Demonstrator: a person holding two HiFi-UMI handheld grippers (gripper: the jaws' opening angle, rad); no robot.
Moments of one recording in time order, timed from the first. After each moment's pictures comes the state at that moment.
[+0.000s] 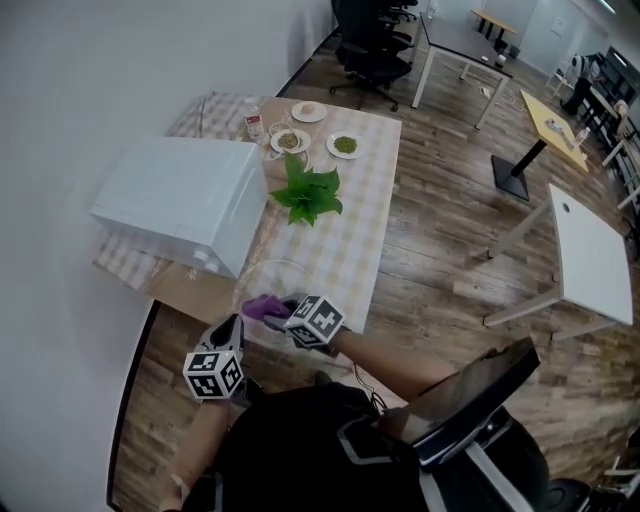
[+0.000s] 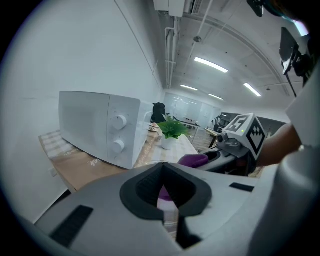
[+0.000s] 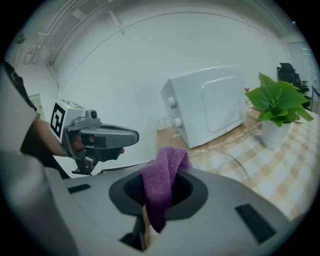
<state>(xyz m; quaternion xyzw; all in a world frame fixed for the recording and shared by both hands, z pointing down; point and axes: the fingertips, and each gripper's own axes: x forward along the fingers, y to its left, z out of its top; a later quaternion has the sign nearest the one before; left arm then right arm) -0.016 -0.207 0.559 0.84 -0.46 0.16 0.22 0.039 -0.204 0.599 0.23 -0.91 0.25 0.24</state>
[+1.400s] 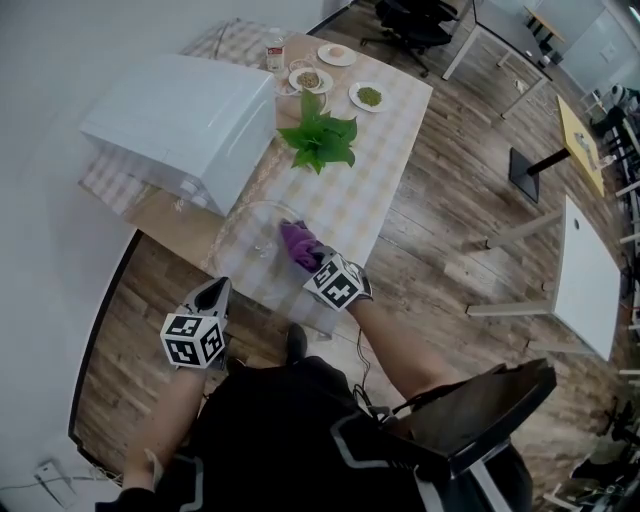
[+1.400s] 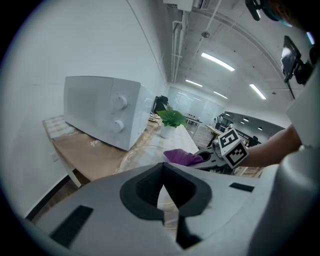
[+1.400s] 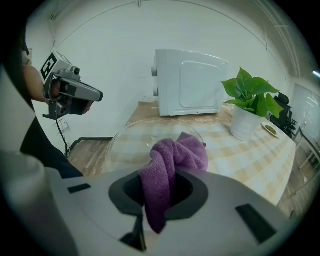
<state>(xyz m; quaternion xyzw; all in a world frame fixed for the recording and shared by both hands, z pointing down) -0.007 -0.172 0.591 0.83 -0.46 0.18 0.27 0.140 -0.212 0.686 0.28 -0.87 0.14 0.38</state>
